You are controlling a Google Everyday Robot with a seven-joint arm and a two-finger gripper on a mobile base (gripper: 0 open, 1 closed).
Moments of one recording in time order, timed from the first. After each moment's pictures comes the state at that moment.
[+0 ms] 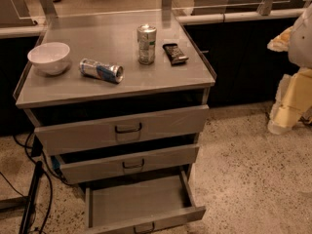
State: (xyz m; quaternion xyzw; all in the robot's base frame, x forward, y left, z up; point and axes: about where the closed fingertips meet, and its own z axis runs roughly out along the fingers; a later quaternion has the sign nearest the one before) arm 0.438 -0.217 0.977 -0.60 0.78 -0.03 0.16
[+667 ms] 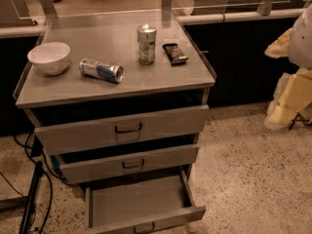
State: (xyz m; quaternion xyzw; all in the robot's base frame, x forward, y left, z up) arm 0.438 -0.217 0.977 -0.60 0.78 -0.03 0.16
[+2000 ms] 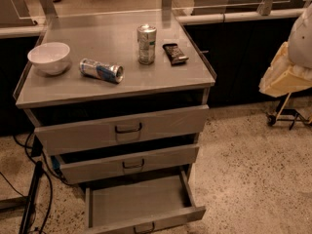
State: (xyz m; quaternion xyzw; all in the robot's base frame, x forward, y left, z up) arm 0.438 -0.217 0.977 -0.60 0.78 -0.03 0.16
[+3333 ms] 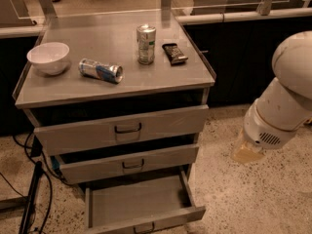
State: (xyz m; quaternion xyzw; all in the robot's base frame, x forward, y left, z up) arm 0.409 -0.202 0.799 -0.56 0.83 0.04 0.07
